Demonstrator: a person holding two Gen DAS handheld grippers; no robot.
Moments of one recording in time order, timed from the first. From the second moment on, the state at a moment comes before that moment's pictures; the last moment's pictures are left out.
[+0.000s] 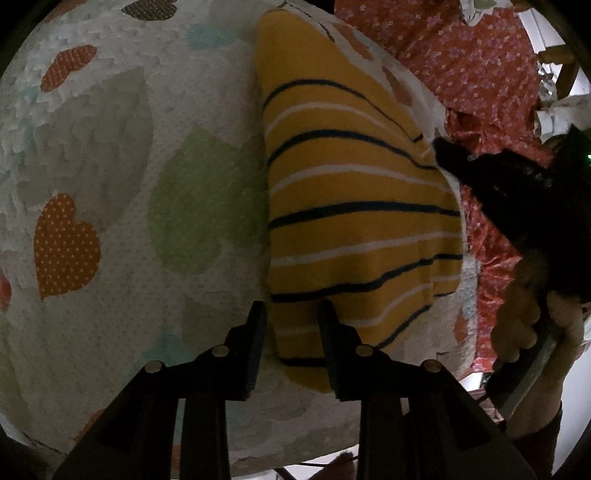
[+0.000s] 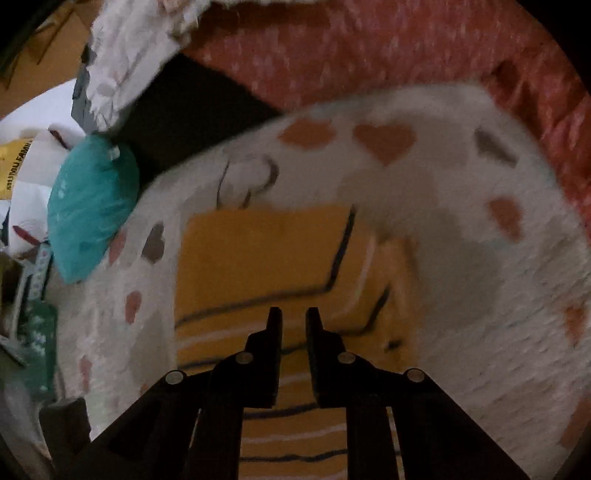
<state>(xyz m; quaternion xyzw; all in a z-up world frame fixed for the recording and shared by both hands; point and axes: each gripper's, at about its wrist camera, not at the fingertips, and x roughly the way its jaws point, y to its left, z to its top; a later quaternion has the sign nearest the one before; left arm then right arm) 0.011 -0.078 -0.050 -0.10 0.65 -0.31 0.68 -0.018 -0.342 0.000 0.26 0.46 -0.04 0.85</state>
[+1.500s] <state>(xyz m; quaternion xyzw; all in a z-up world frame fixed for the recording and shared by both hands) -0.033 -0.065 -0.038 0.00 0.60 -0.23 0.76 -0.192 -0.367 -0.043 0.34 0.45 0.00 0.82</state>
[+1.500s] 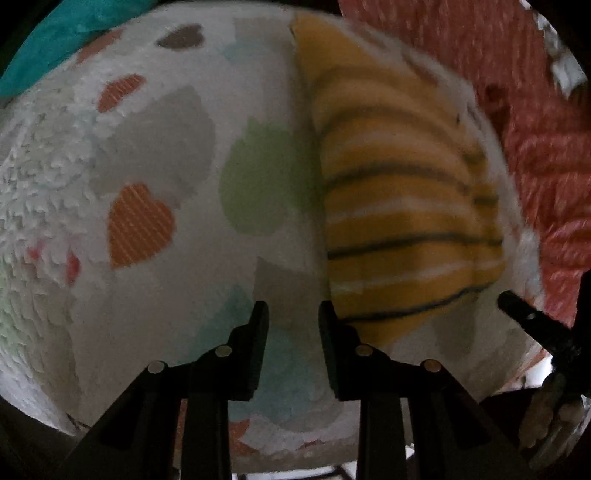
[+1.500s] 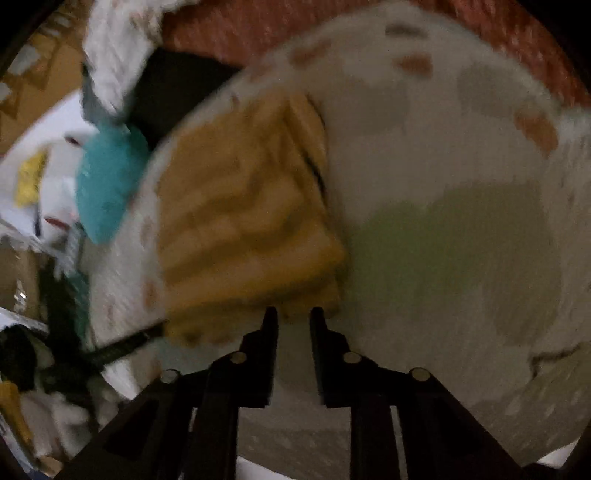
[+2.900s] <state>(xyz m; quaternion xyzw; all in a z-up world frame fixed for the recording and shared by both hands) 0.073 -0.108 -0.025 -0.02 0.56 -0.15 0.81 -0.044 -0.432 -0.087 0.38 0.41 -0.03 0.83</state>
